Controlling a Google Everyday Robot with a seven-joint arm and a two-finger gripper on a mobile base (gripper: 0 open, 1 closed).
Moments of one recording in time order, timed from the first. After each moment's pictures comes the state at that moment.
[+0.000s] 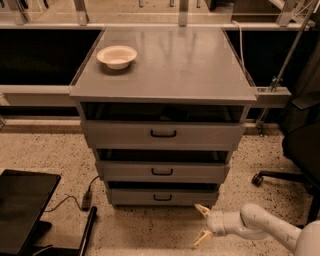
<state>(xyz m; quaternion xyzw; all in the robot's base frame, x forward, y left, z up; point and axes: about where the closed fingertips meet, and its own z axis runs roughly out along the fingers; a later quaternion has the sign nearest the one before) 0.507 -0.156 0.285 -0.50 0.71 0.33 0.37</state>
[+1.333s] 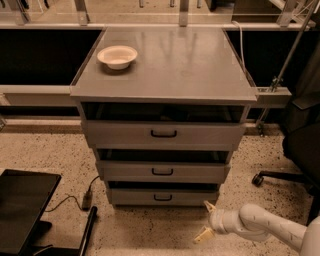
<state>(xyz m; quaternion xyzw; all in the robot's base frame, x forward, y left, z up) 0.529 -0.190 0.271 -0.48 0.78 0.21 0.34</state>
